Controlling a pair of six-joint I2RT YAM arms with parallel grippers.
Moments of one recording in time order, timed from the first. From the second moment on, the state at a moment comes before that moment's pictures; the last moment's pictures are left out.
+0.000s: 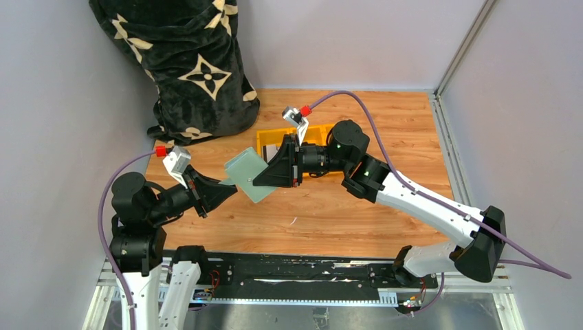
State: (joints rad) left arm 0.06 0.47 0.98 -0.67 1.01 -0.28; right arm 0.95 1.30 1.21 0.21 -0.71 0.66
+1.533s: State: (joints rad) left arm 0.06 0.50 1.09 -0.70 0.83 0.03; right arm 1.34 1.27 1.17 0.07 -0.17 -0.02
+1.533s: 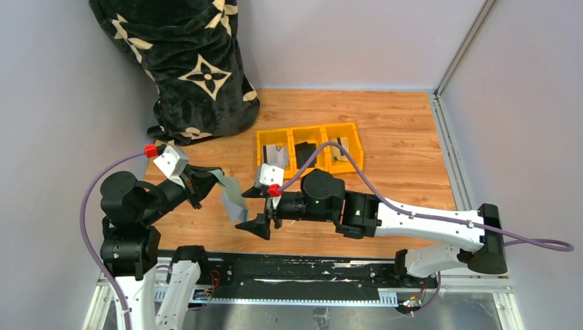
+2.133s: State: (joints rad) left arm 0.06 0.50 1.15 -0.70 0.87 -0.03; right arm 1.35 1.34 1.25 0.03 0.07 -0.11
